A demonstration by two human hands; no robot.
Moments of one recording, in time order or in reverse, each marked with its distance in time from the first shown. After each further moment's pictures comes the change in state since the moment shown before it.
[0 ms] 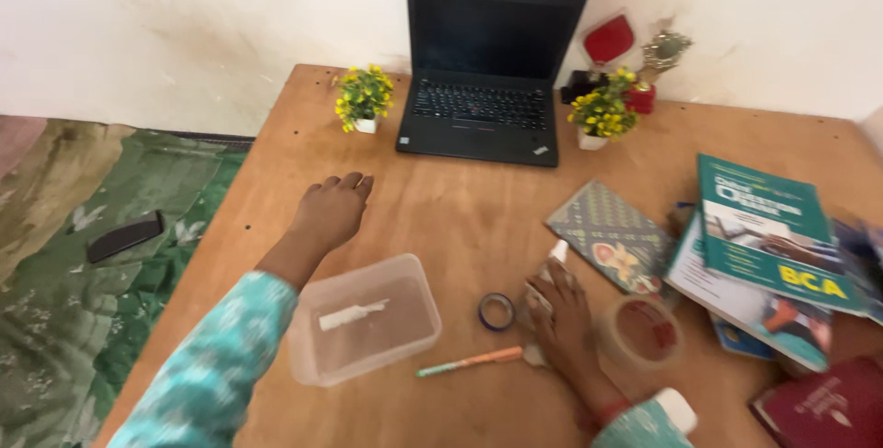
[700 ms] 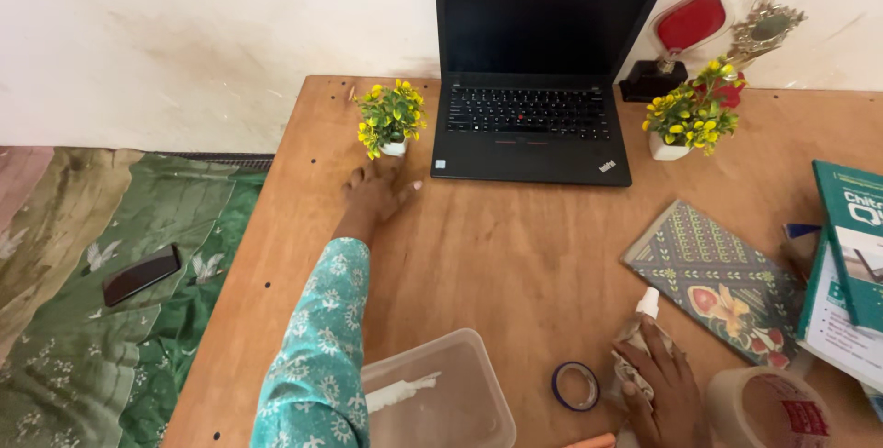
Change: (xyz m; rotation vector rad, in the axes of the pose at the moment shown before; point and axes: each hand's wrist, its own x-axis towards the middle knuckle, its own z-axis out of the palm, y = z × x) left_hand 0.158 -0.086 0.166 -0.276 -0.246 -0.350; right_hand -0.026 0.041 0.020 -0.061 -0.137 0.091
